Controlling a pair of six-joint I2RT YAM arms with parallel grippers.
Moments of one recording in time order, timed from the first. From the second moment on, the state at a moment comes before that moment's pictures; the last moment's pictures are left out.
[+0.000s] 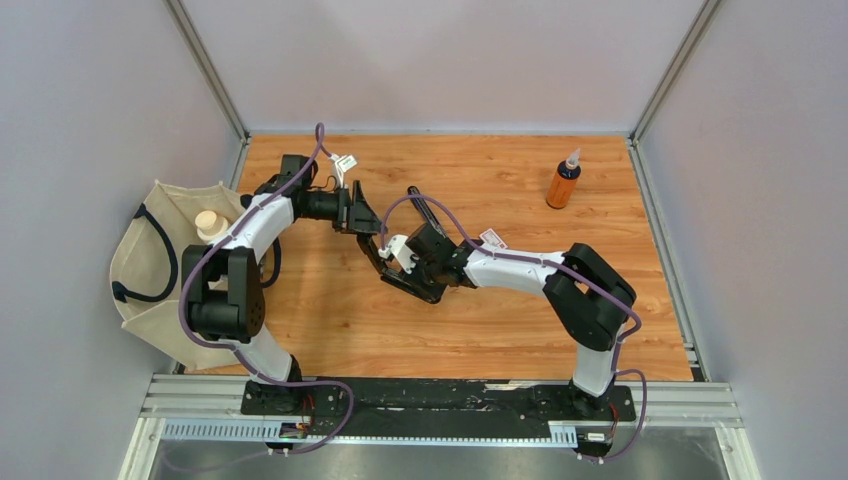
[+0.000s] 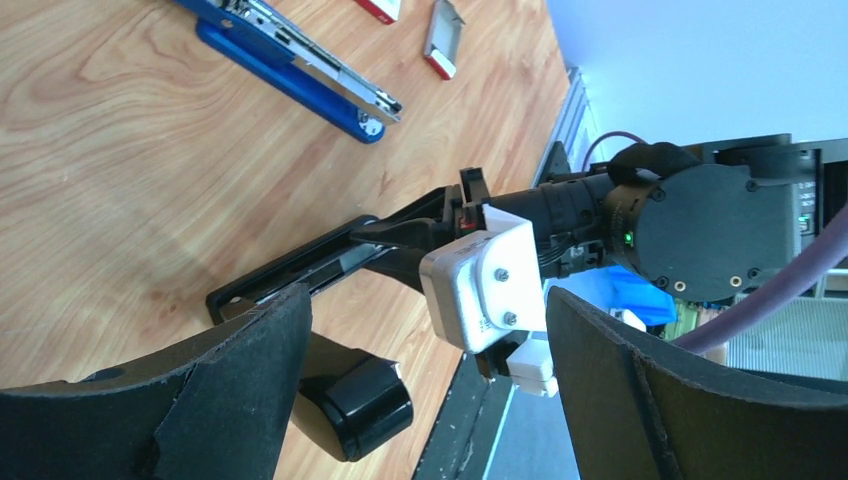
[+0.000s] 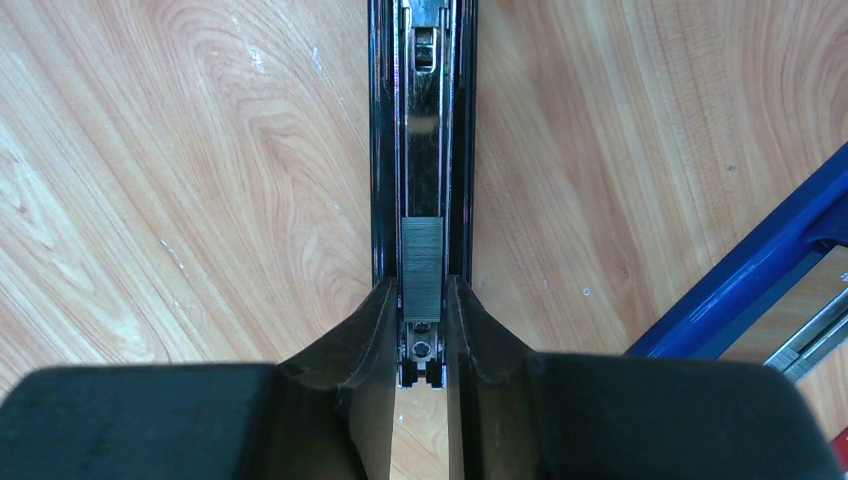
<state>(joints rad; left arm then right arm) -0.08 1.65 1.18 -0.55 1.13 -0.04 0.92 1.84 1.17 -0.34 -0.09 -0.19</state>
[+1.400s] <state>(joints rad) -0.12 1.65 1.14 -0.38 1.21 -0.18 0.89 1.71 0.91 0.03 -0.10 -0.15</state>
